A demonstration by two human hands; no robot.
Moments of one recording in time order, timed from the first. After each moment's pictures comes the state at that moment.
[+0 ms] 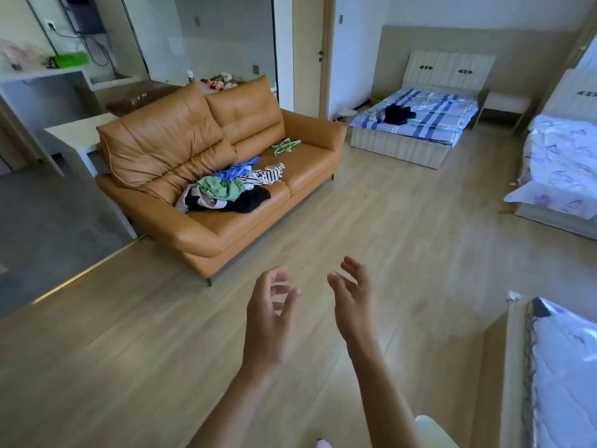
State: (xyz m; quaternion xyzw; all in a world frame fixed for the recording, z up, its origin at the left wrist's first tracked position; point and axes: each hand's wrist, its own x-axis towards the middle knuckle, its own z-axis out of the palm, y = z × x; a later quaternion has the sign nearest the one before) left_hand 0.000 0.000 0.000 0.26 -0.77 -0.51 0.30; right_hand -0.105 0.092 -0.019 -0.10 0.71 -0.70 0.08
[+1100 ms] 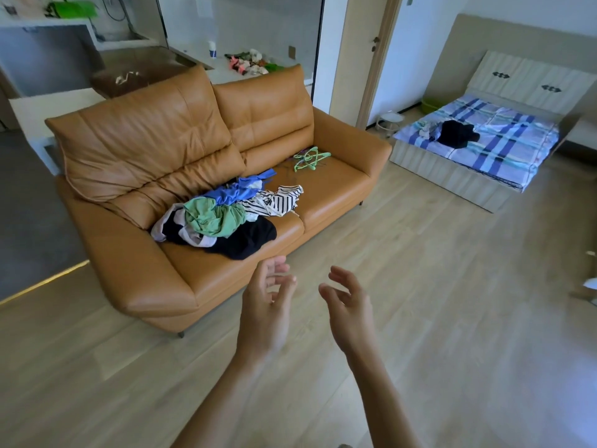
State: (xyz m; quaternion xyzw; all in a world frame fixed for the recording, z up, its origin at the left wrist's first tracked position) left_hand -0.476 -0.337 -0.006 0.31 -0.67 -0.58 0.33; right_hand -0.578 -0.237 -0.029 -0.18 0.75 -0.61 0.19
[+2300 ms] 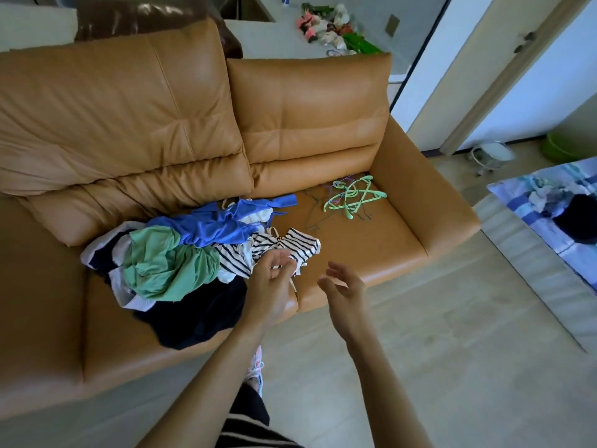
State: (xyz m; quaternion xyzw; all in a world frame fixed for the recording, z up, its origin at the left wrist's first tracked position) left_hand -1.021 -0.777 -0.123 0.48 -0.51 -0.63 0.34; right_hand -1.140 -0.694 -0.100 -0.28 0.77 -0.46 0.34
